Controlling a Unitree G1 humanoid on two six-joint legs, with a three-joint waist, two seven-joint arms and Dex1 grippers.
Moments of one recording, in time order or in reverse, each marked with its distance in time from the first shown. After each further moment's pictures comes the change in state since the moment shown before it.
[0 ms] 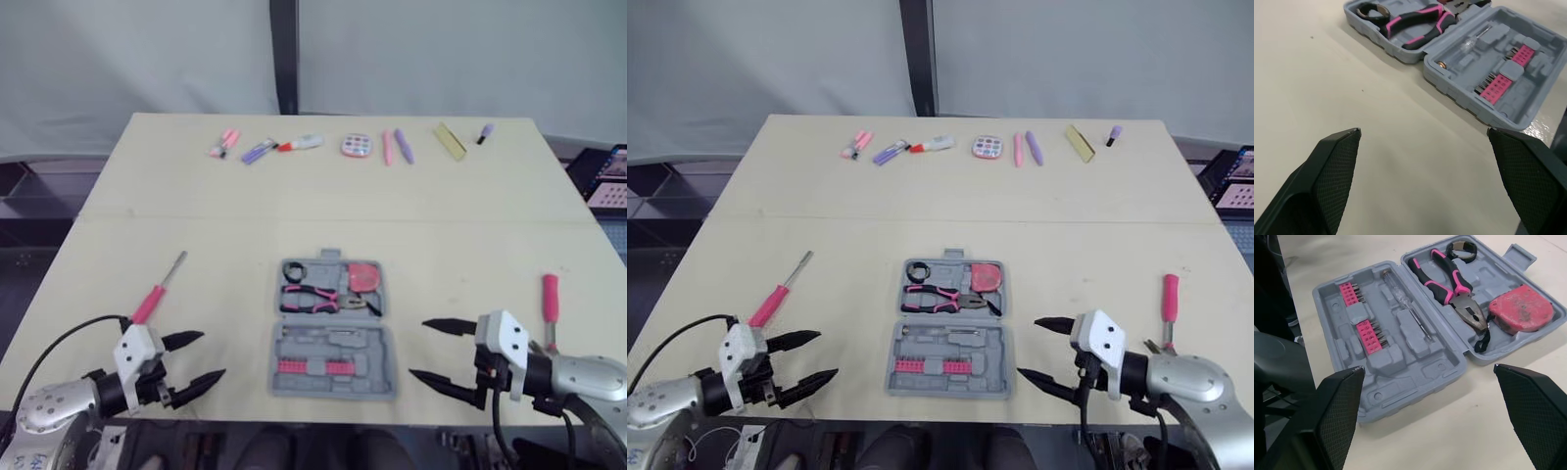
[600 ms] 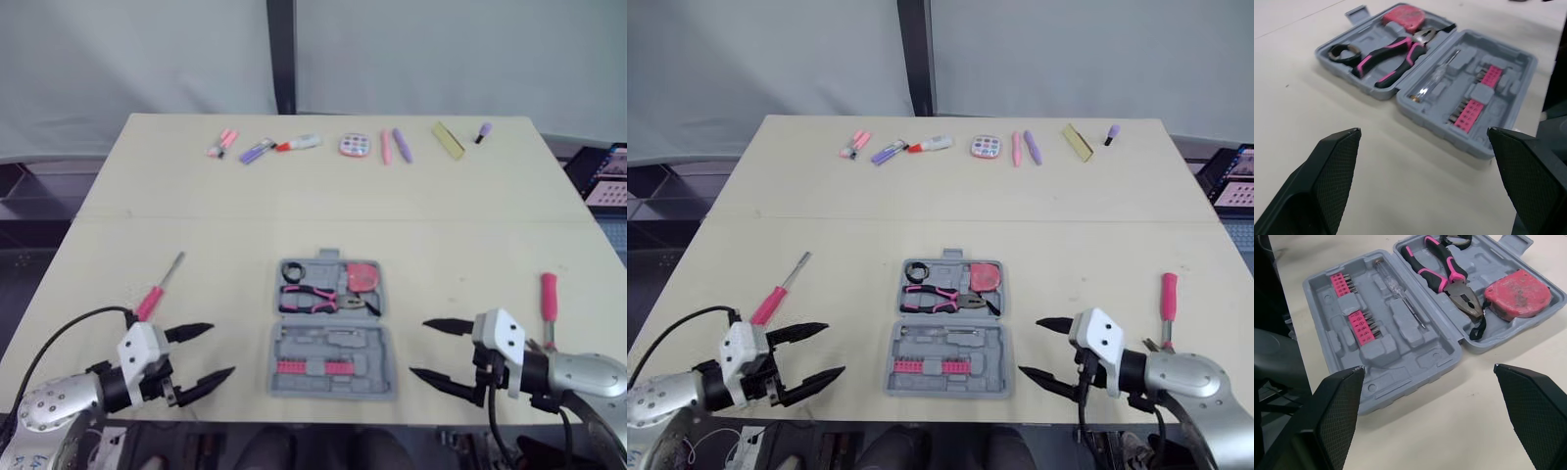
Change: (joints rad) left arm -0.029 0.026 -0.068 -0.080 -0.040 -0.035 -0.052; right arm -0.038 0.000 0.008 0.009 -0.008 0.051 -0.025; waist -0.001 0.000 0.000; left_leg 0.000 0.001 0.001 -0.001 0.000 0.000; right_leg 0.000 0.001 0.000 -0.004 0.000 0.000
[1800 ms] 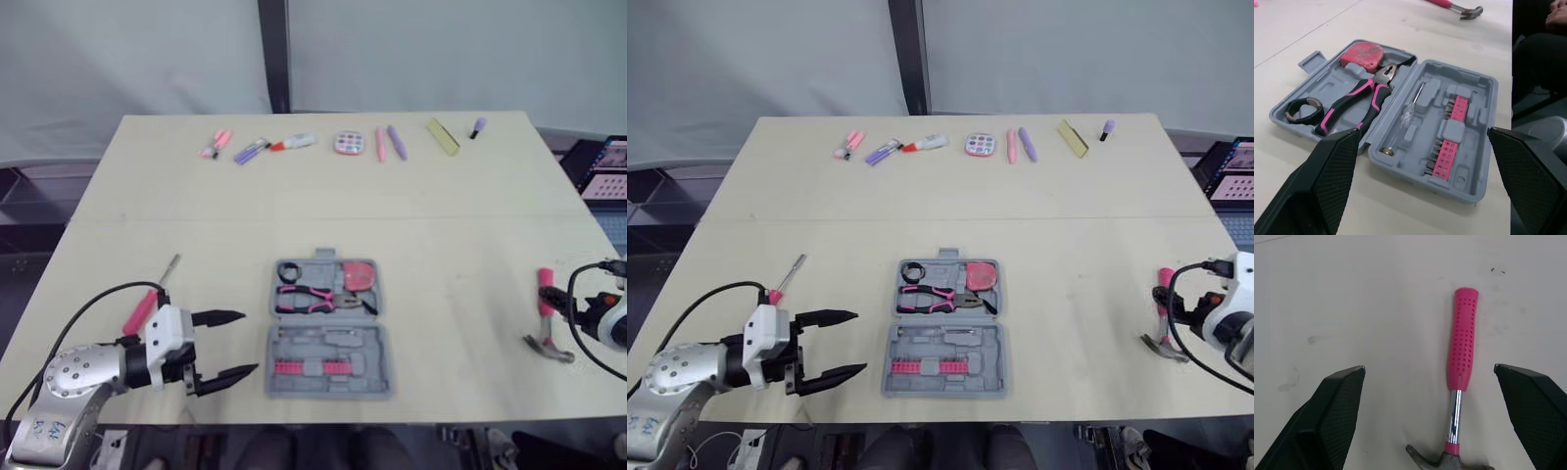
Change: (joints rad) left arm -0.132 0.069 -0.087 -0.064 -0.048 0.076 -0.065; right arm -0.348 0.004 -0.498 0.374 0.151 0.861 -0.665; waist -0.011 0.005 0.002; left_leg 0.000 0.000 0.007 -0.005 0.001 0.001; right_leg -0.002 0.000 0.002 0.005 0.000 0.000
